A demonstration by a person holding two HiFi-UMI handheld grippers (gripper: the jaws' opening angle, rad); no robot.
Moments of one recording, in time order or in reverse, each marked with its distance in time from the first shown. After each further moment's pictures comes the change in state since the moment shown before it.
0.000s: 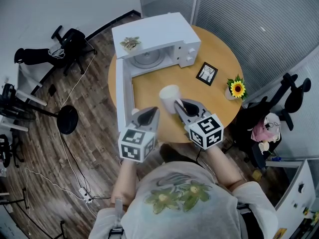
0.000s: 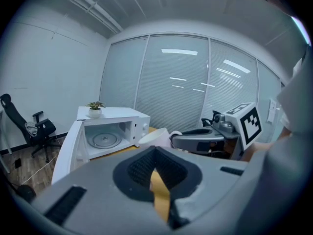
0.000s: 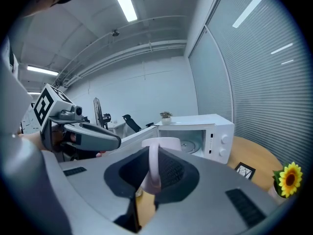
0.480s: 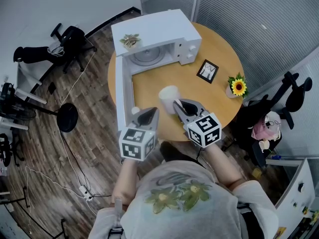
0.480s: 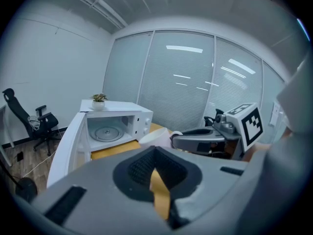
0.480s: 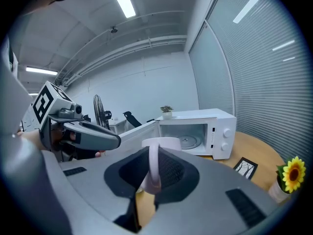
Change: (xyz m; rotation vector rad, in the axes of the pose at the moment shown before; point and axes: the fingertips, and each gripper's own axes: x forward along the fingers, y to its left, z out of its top) left arm 0.006 0.006 -0.019 -0.045 0.044 0.019; right arm 0.010 0.001 -0.019 0.012 0.042 0.014
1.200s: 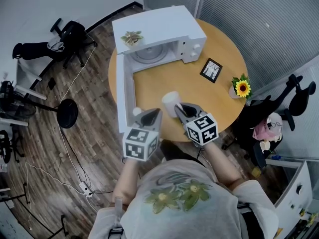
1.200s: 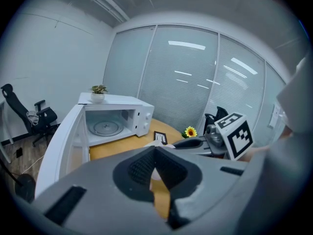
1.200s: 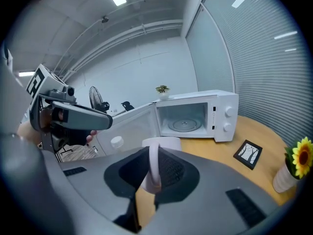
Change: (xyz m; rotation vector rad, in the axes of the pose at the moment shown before) left arm 0.017 0.007 -0.012 -0.025 0.052 -0.013; right arm 0.030 -0.016 -0.056 0.057 0.141 0.012
